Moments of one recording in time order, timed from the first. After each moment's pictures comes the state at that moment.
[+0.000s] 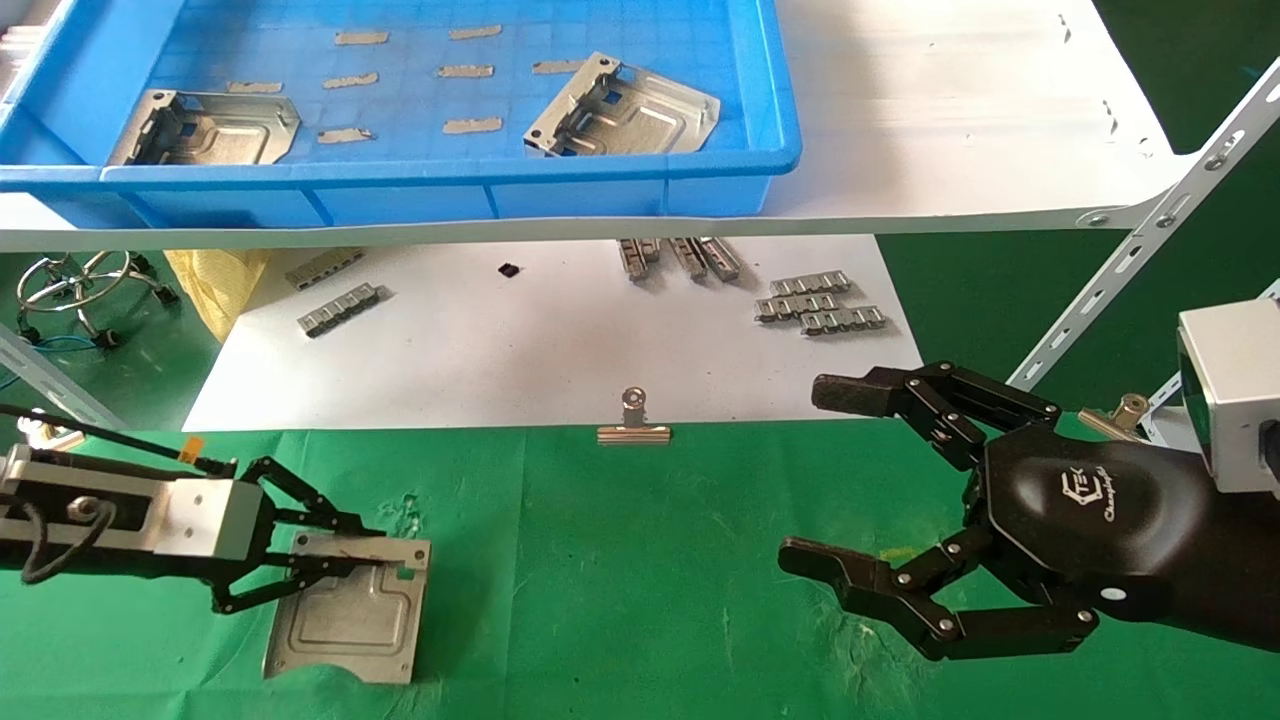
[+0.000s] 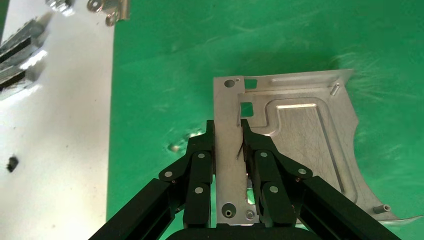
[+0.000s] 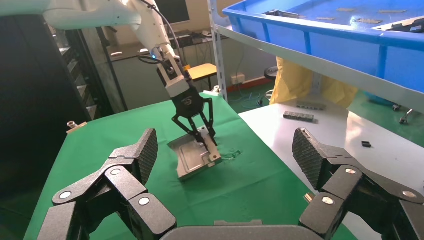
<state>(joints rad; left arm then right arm) -1.76 0.87 1.11 -0.20 1.11 1.55 0.78 1.05 -0.54 -0.38 1.19 -0.61 -1.39 0.11</state>
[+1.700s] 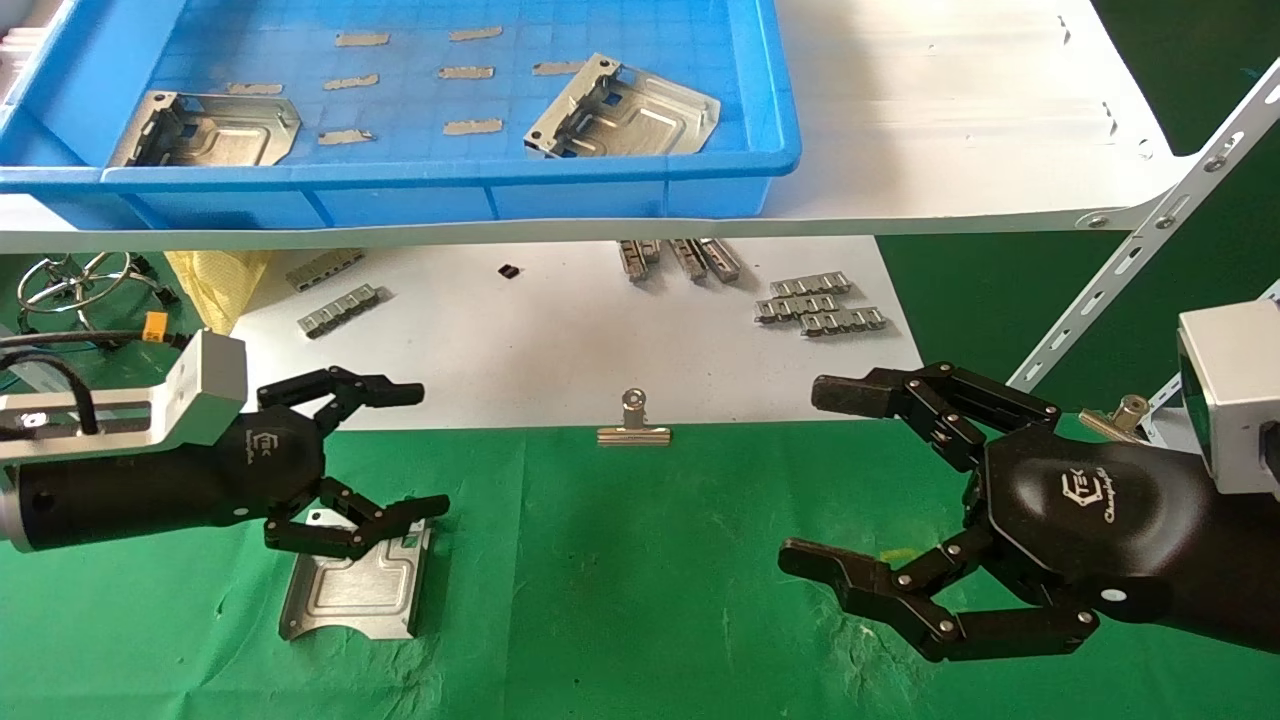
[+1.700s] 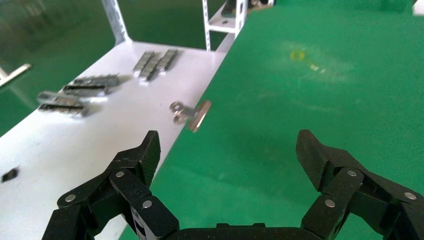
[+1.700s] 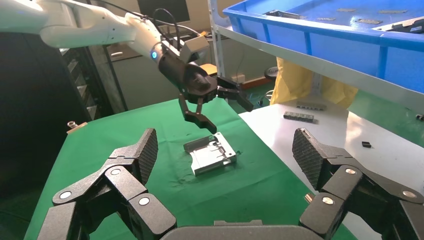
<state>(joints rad) -1.55 0.82 0.83 -0.34 0.84 1.58 0.37 1.05 -0.54 -0.38 1.19 -0.61 -1.39 0.11</state>
